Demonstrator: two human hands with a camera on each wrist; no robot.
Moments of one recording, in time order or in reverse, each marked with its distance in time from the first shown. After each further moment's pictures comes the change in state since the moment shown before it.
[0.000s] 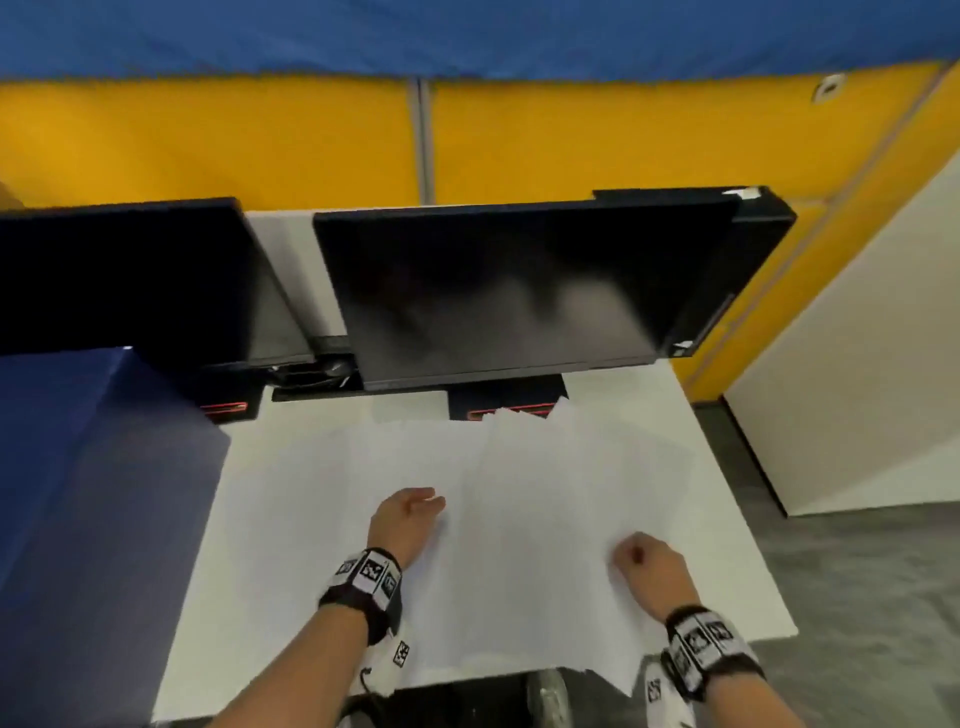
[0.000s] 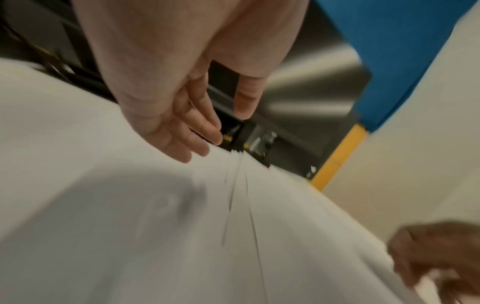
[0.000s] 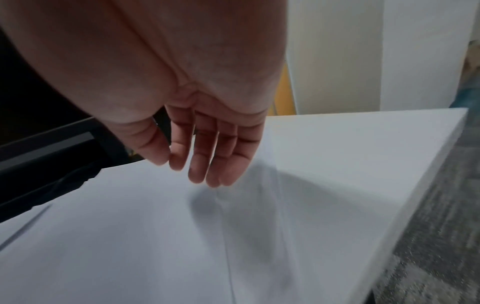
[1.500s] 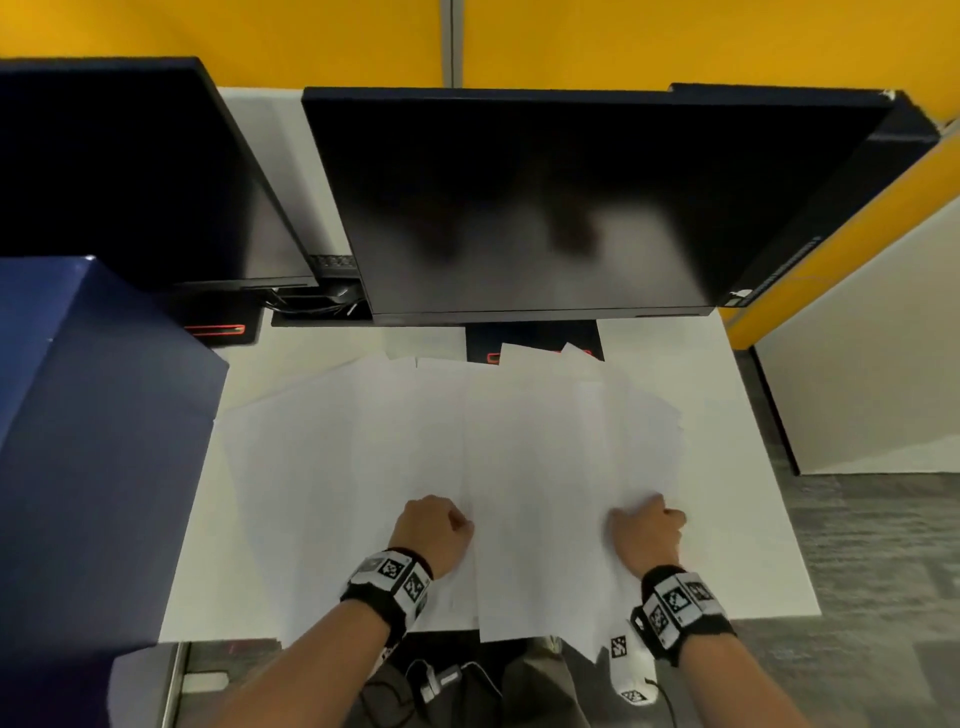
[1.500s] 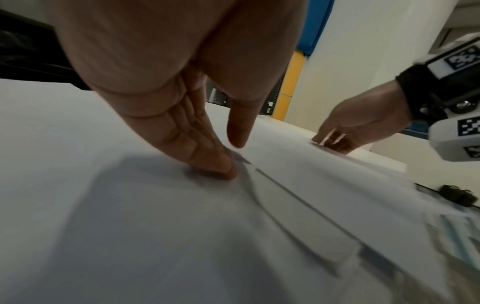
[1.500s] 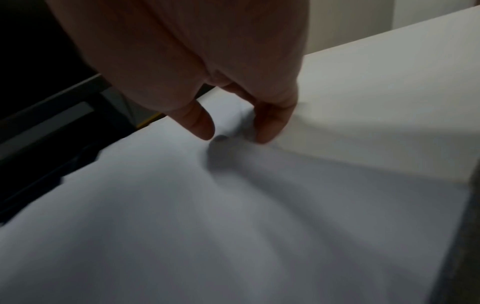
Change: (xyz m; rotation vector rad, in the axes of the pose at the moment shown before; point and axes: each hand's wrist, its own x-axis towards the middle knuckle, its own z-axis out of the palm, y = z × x) left_hand -0.019 -0.044 0.038 0.611 -0.129 0.017; right_hand 0.031 -0.028 0.048 0.004 0.032 0.410
